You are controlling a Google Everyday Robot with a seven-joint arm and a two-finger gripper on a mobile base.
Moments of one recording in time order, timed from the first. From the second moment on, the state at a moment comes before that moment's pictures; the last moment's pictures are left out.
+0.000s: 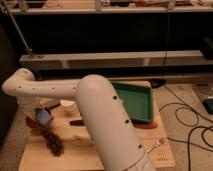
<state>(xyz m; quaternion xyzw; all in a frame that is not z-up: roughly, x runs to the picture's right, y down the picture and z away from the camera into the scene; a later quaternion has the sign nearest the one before) -0.393 0.118 0.797 -0.02 -0.34 -0.90 0.26</state>
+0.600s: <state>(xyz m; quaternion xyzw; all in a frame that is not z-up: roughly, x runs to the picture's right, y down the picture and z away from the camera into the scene) -0.439 0.098 0.823 -0.02 -0.35 -0.91 0.24</state>
